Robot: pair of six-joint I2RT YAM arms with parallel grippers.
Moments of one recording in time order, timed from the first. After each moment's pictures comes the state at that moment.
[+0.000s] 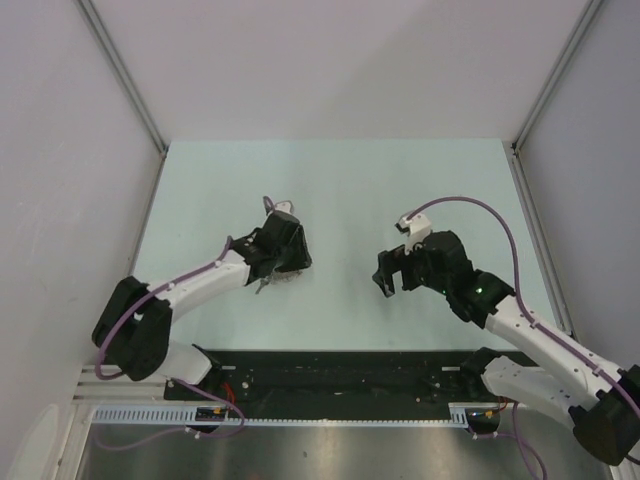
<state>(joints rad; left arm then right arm) -0.64 1.46 0.86 -0.28 -0.11 -0.69 0.64 0.88 0.70 -0.36 -0.02 0.19</state>
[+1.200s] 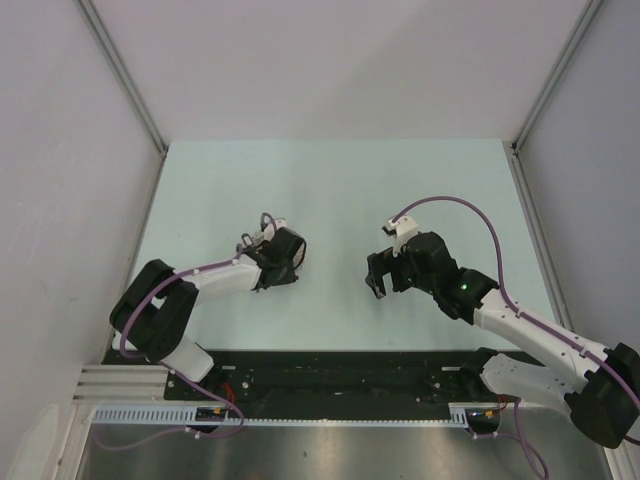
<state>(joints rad) -0.64 1.55 0.77 -0.27 -0.33 -0.70 0.74 1.00 0.70 -0.30 0.05 0.20</state>
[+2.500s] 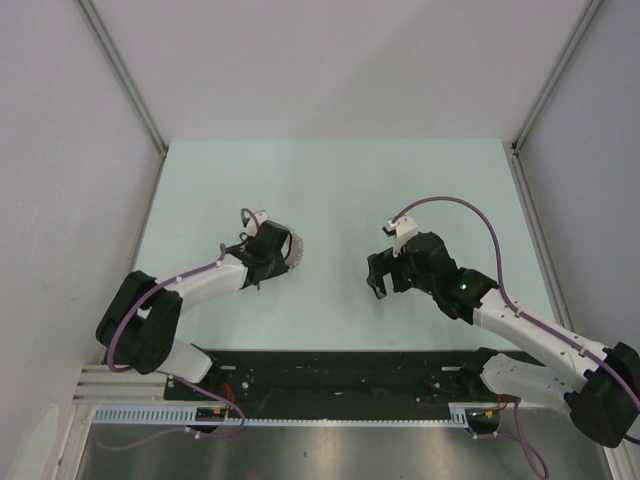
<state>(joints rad) -0.56 1.45 0.75 -0.26 -0.34 -0.77 0.74 1.00 0.70 -0.31 0.06 0.20</state>
